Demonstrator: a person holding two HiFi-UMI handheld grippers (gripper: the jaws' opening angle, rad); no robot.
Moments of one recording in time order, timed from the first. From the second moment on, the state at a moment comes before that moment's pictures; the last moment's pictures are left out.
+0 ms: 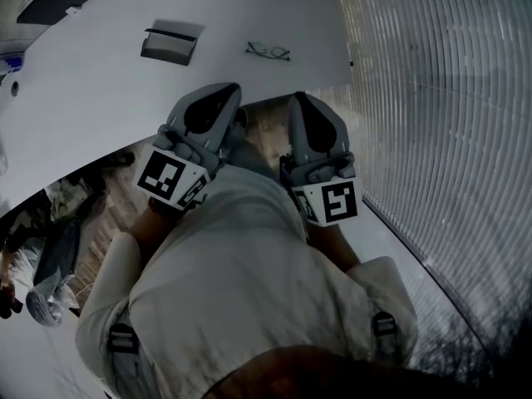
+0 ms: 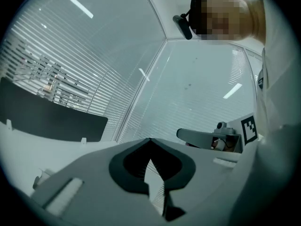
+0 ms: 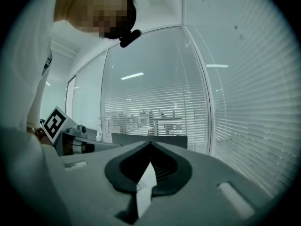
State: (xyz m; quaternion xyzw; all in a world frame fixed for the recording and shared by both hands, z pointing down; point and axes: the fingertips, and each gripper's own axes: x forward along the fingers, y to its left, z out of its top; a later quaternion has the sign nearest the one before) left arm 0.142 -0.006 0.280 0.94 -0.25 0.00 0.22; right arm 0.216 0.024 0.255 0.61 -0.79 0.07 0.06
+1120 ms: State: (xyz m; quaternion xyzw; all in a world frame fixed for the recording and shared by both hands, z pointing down) left arm 0.178 -0.060 0.464 0.93 -0.23 0.08 0.27; right arm 0.247 -0.054 0.472 0.46 -0.82 0.00 0.33
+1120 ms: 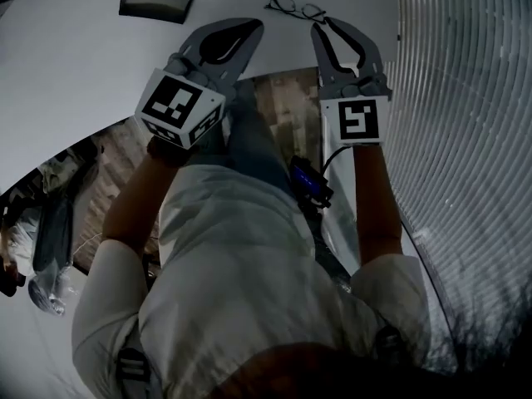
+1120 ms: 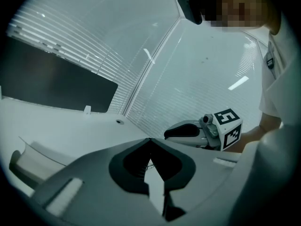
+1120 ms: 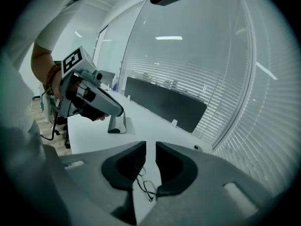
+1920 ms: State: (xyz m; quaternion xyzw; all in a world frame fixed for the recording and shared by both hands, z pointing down) left arm 0.186 -0.074 0.579 0.91 -0.23 0.11 0.33; right arm 0.245 -0.072 0.632 0.38 -0.79 -0.05 0.49
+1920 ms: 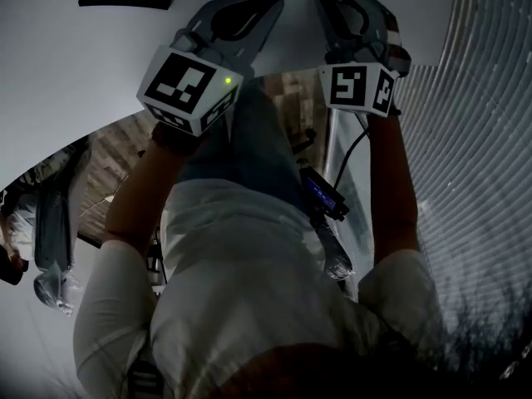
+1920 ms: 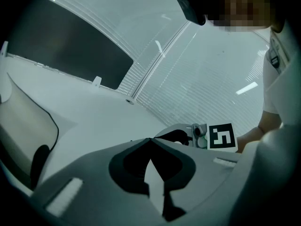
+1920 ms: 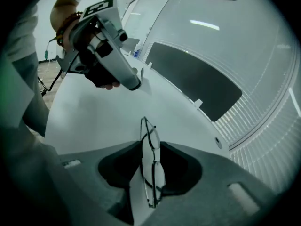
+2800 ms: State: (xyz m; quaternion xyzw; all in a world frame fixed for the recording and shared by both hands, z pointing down) left arm 0.184 -0.069 0.574 0.90 -0.24 0.10 0.34; right arm 0.252 -0.071 0.618 0.38 -0.76 -0.12 0.51
